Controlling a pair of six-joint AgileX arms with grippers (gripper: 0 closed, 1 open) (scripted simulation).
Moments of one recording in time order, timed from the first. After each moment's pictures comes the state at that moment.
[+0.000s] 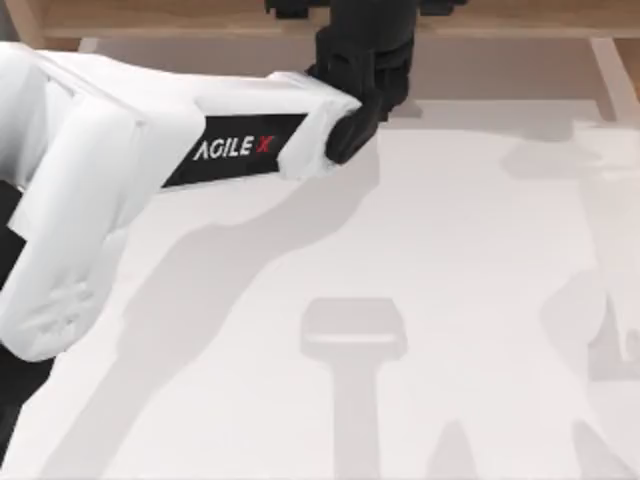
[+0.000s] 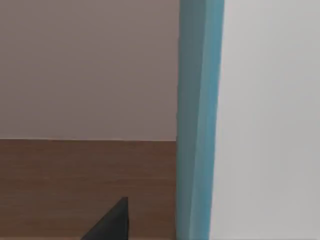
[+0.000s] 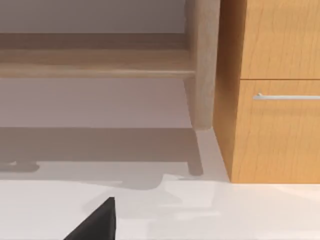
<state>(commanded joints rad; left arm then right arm) -0.68 2.30 1.68 0.65 -0.63 0.01 0.00 0.00 0.00 0.00 0.00 0.00</state>
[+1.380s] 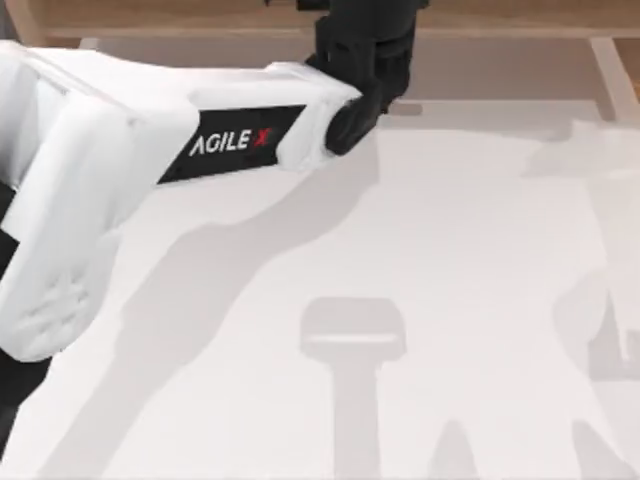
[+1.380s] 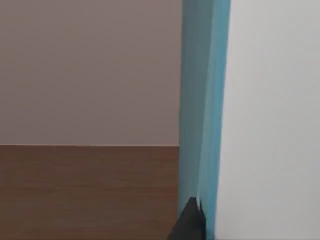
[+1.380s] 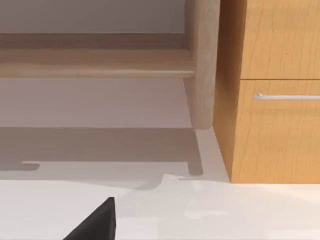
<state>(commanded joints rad) -0.68 2.28 1.70 0.61 -0.63 0.01 0.00 0.00 0.00 0.00 0.00 0.00</state>
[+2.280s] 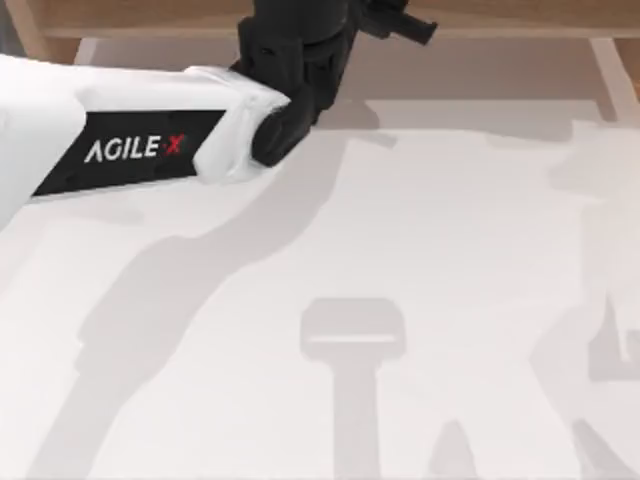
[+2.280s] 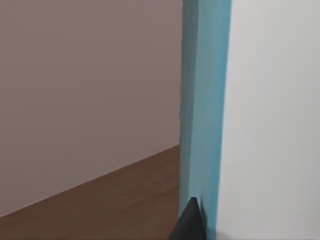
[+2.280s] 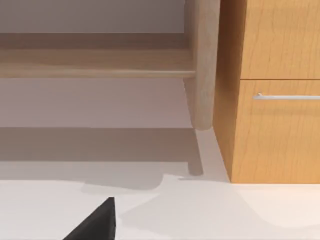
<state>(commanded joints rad) -0.62 2.05 1.41 0.62 -0.36 0.32 0.00 0.00 0.00 0.00 0.00 0.00</state>
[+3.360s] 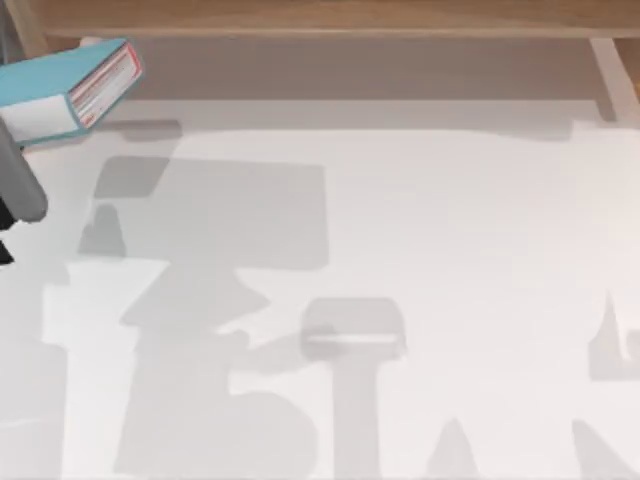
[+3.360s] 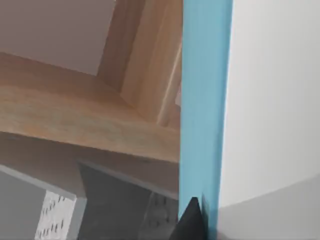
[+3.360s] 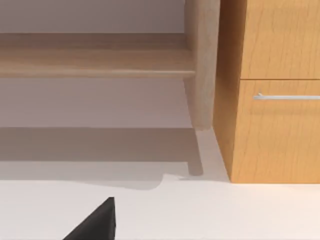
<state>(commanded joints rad) 0.16 1.42 0.52 0.60 0.41 1.35 0.00 0.00 0.00 0.00 0.00 0.00</state>
